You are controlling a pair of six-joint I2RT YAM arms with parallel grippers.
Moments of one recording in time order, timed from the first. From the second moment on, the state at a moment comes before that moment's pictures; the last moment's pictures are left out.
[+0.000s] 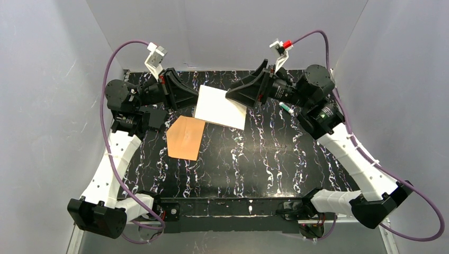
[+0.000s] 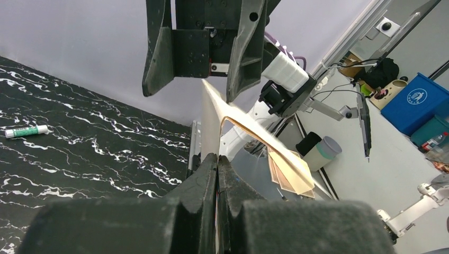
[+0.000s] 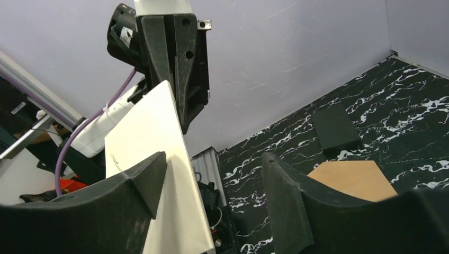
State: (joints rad) left arm -0.24 1.13 1.24 0.48 1.22 -1.04; right arm 0.66 1.21 1.45 -0.01 -0.65 0.64
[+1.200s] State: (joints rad) left arm -0.24 1.09 1.29 0.48 1.06 -1.08; right arm 0.66 1.15 1.10 0.81 -0.59 1.21
